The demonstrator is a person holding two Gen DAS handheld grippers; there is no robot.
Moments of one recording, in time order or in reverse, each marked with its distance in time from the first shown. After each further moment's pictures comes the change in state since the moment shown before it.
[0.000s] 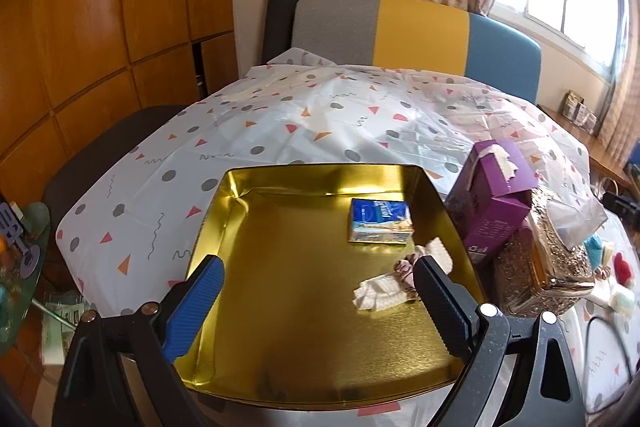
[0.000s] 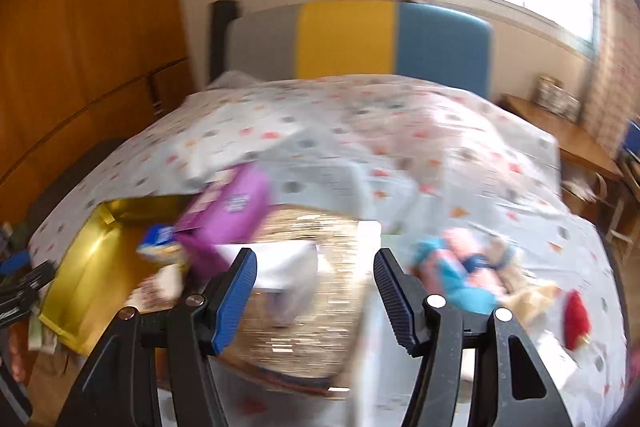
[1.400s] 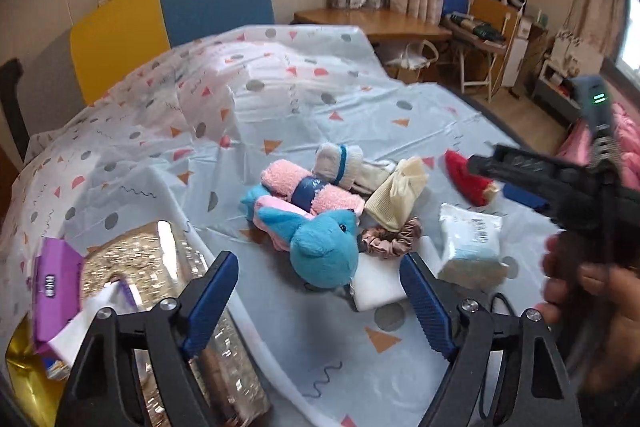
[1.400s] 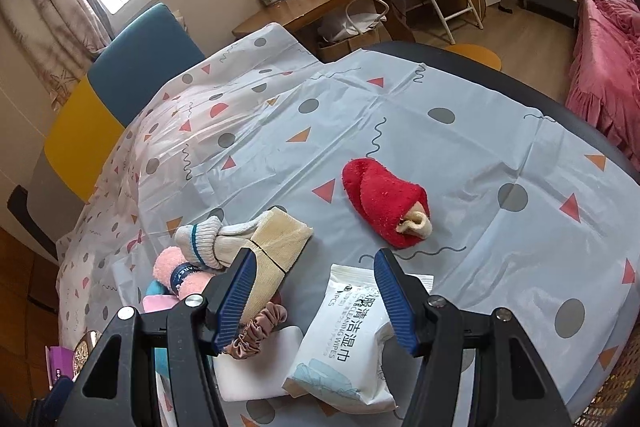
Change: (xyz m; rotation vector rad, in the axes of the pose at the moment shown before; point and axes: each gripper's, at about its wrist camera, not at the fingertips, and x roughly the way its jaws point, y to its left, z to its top) left arm 0.026 -0.397 0.001 0.609 0.170 -0.519; right arm -0.016 -0.287 -0.094 0.893 0.051 -0.339
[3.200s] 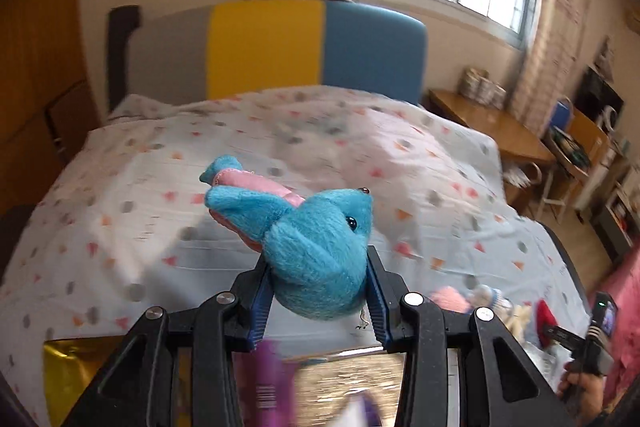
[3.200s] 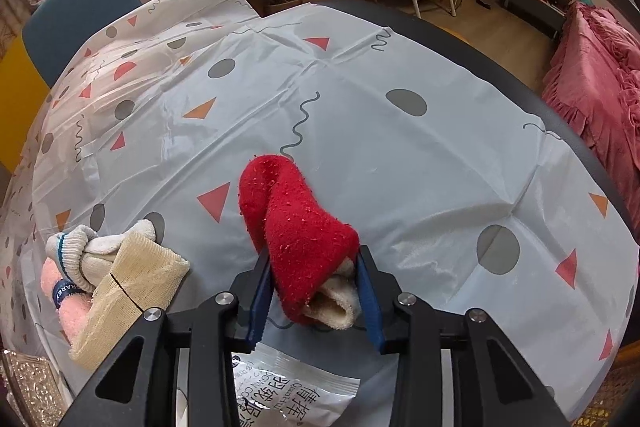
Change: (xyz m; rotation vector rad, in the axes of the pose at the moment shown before) left arm -0.076 0.234 0.055 -0.387 -0.196 0.222; right arm 0.087 -0.037 0.033 -0.078 0.139 -0.243
